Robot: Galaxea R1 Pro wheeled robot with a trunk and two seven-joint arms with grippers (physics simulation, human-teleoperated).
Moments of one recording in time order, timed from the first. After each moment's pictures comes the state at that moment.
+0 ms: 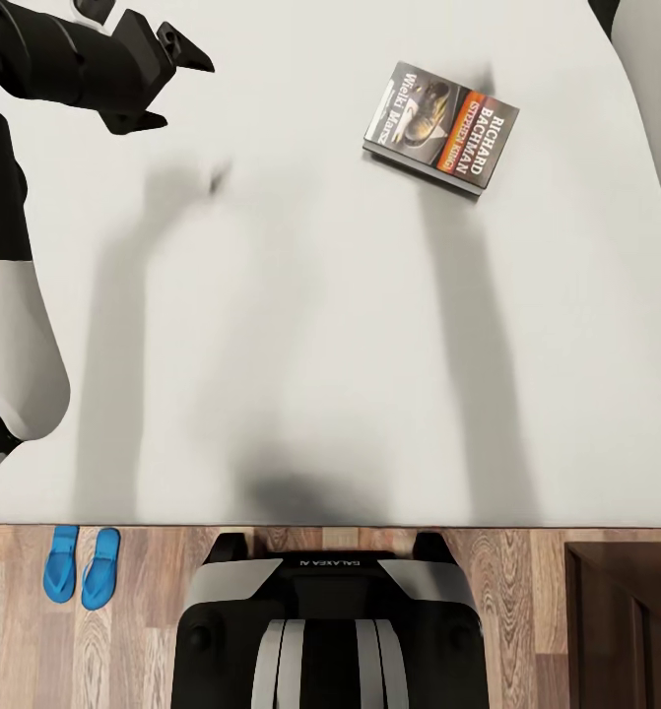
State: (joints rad) left arm -1.73 0.13 -0.11 -1.32 1.50 1.05 0.90; right arm -2.35 0.13 0.14 -0.15 0.02 0.62 -0.13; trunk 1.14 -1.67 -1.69
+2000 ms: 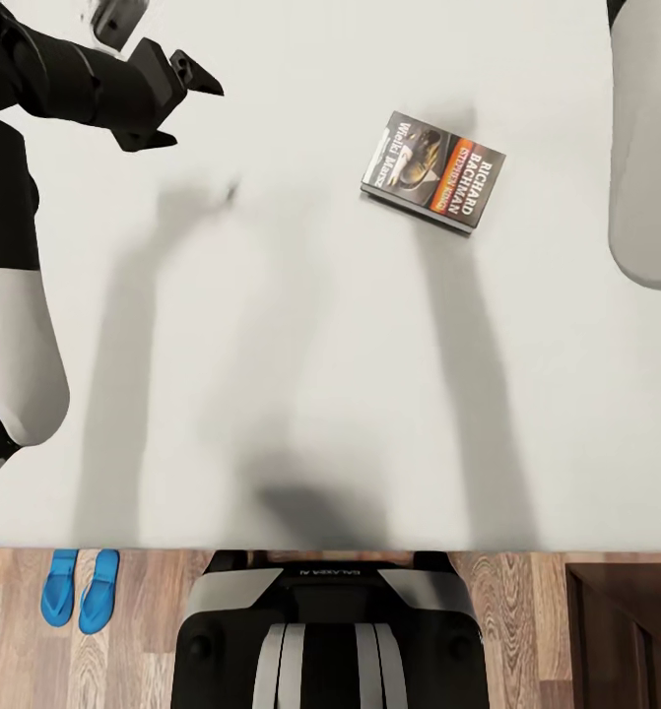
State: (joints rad) left arm -1.71 0.13 -0.14 -1.30 1.54 1.05 0.91; right arm -2.23 0.13 0.15 -0.60 0.01 1.02 -0.10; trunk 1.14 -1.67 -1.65
